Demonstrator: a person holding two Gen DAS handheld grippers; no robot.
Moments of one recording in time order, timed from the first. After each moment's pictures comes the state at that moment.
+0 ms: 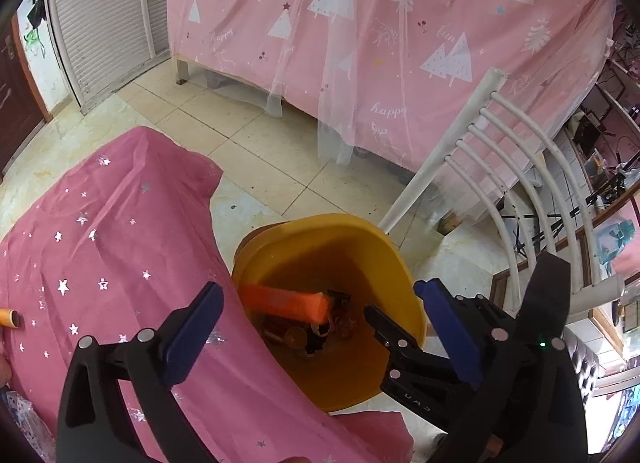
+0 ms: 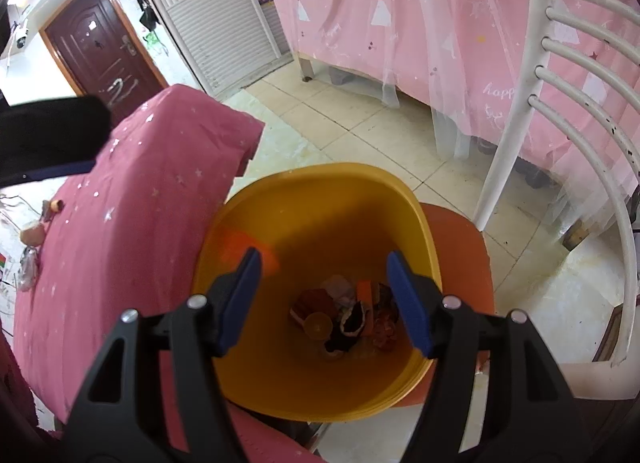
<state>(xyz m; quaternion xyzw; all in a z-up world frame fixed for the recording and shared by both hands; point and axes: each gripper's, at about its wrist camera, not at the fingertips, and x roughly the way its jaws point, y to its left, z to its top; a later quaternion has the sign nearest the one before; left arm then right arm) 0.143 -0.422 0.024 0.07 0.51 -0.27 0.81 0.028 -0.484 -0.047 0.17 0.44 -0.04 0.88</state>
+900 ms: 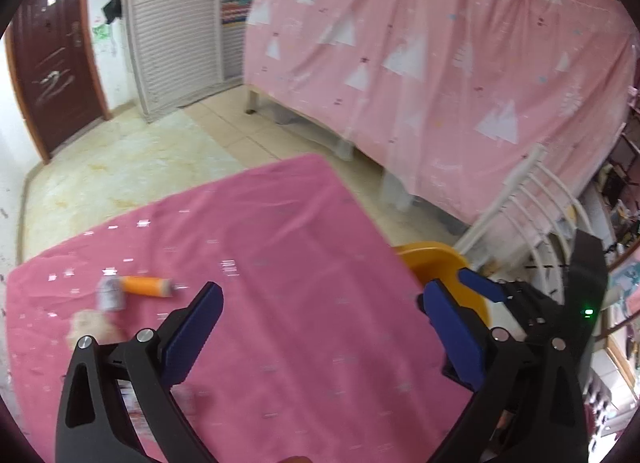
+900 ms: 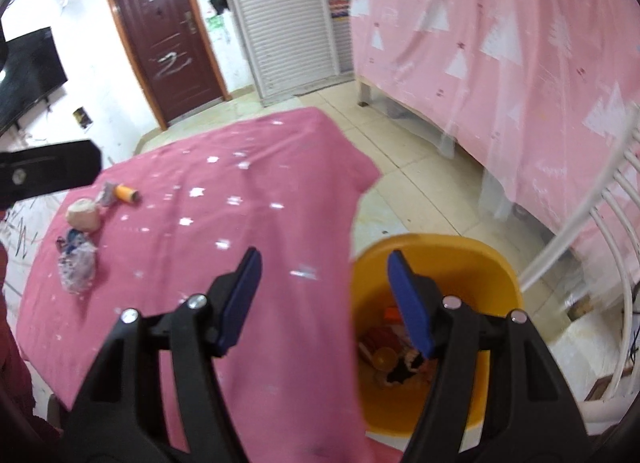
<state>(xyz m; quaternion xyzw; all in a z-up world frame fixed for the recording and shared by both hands) 0.143 -0.238 0.083 0.03 0.45 -0.19 0.87 0.064 -0.357 0.028 0.07 0.40 0.04 0.91</state>
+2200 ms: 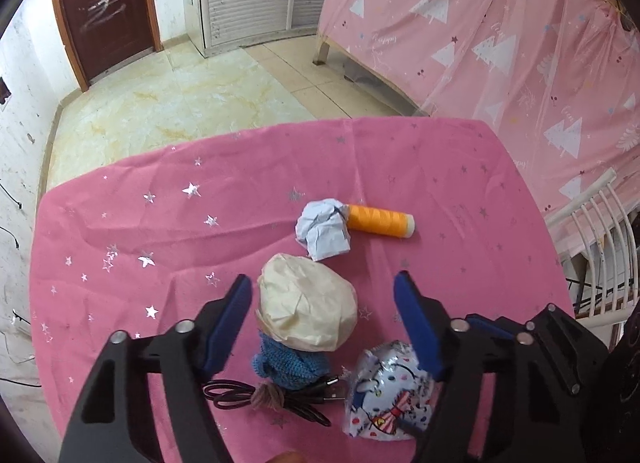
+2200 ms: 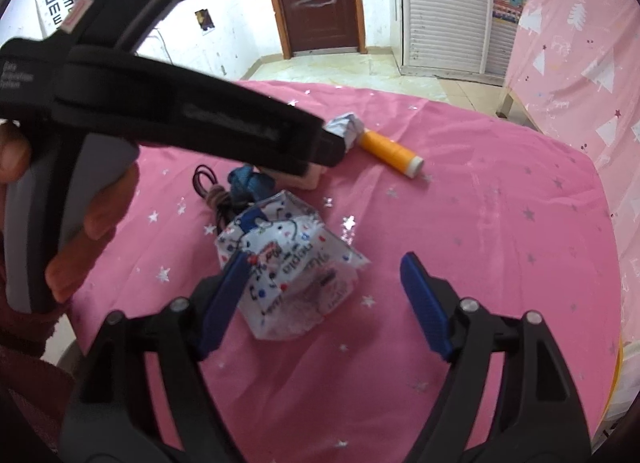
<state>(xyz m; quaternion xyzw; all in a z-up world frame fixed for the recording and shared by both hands) 0.197 -0.056 0.017 -0.02 0.53 -0.11 0.84 0.079 -0.128 0.034 -0.05 0.44 0.26 0.86</state>
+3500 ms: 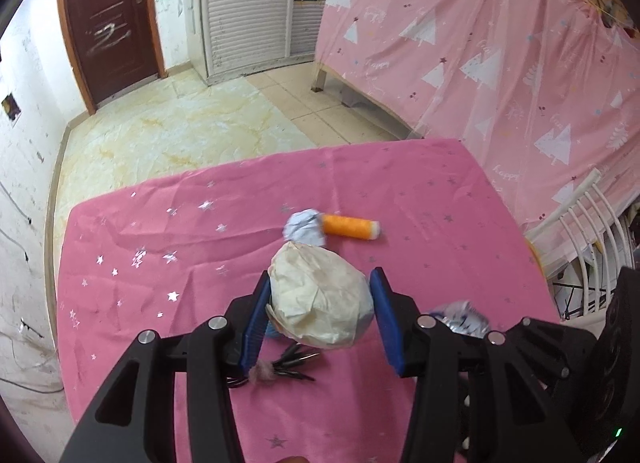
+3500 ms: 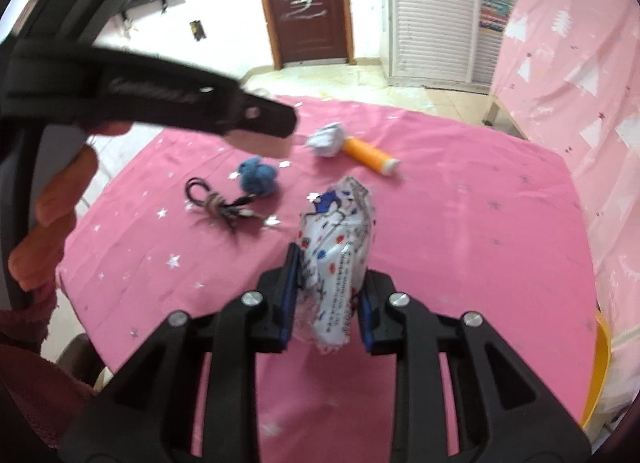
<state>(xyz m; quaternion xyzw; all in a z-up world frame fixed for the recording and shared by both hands) 0.150 -0.063 0.067 0.00 0.48 -0.11 0.87 0.036 -0.155 0.059 -0.04 0.41 0.23 0.88</state>
